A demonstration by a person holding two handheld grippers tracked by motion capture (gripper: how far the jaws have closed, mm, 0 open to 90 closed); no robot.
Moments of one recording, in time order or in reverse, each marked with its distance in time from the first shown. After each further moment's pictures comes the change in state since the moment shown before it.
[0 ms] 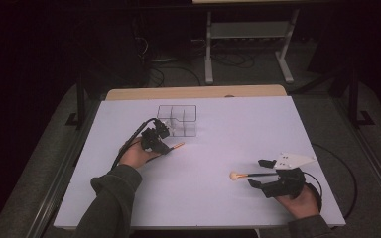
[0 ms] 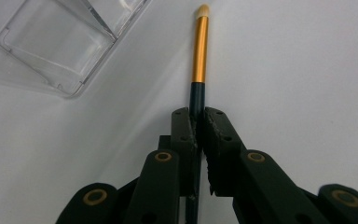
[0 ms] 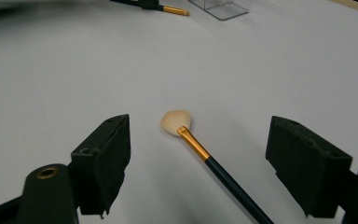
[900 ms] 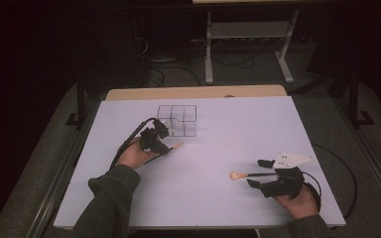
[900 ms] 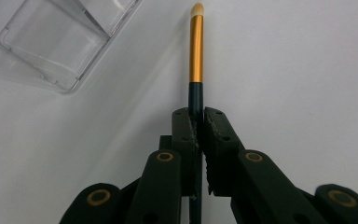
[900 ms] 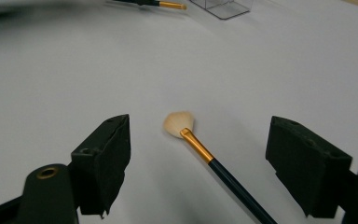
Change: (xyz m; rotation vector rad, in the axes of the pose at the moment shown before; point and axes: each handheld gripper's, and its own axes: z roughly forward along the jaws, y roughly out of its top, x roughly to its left) left arm -0.006 0.000 -0.012 0.002 -0.015 0.004; right arm 0.001 0.001 0.002 0.003 0.005 0.014
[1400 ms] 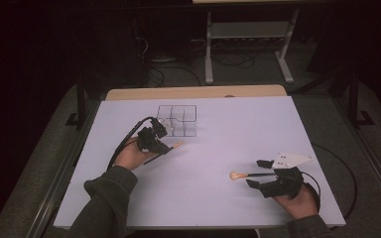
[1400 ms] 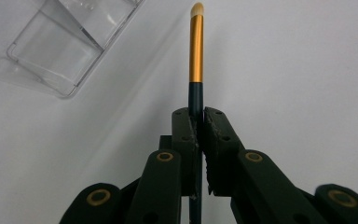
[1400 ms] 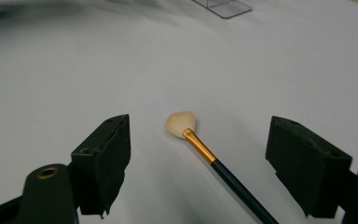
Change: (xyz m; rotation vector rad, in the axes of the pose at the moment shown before) left arm -0.008 -0.003 -0.016 -0.064 -0.017 0.005; right arm 0.001 0.001 0.001 0.005 0.004 0.003
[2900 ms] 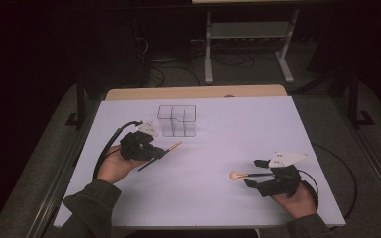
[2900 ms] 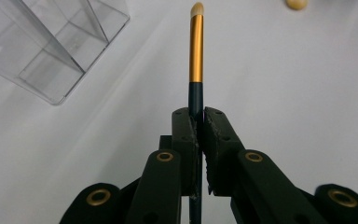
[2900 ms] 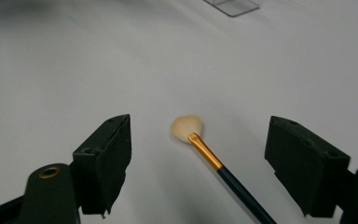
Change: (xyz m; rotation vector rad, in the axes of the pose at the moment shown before) left arm -0.030 -0.033 -0.060 -0.202 -0.049 0.052; right arm 0.003 0.010 0.005 0.031 0.017 -0.014
